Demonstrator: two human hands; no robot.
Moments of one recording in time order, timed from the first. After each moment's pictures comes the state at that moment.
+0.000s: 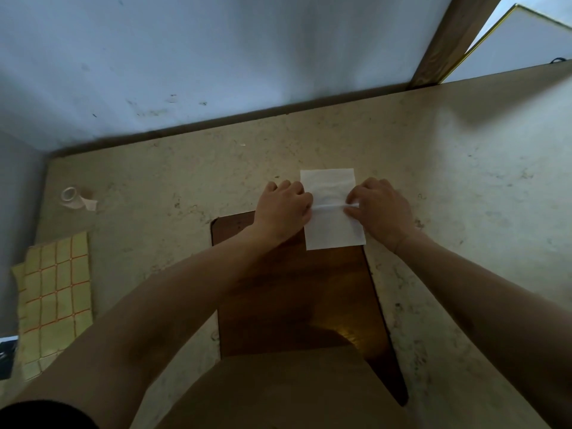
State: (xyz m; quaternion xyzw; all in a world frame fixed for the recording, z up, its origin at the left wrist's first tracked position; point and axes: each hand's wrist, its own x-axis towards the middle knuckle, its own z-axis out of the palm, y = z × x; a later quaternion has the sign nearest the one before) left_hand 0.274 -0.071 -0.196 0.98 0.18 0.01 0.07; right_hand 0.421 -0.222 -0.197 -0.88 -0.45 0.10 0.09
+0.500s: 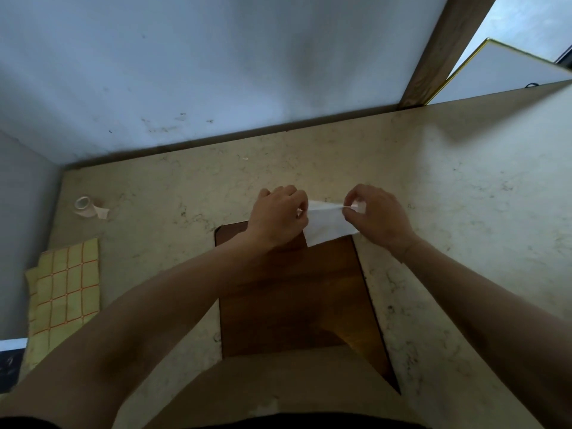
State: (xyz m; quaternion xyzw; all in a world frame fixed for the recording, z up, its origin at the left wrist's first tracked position) left_hand 0.262 -0.079 -0.158 0.96 0.21 0.07 0.15; right_hand 0.407 -0.233 -0.149 -0.86 -0.43 0.12 0.24
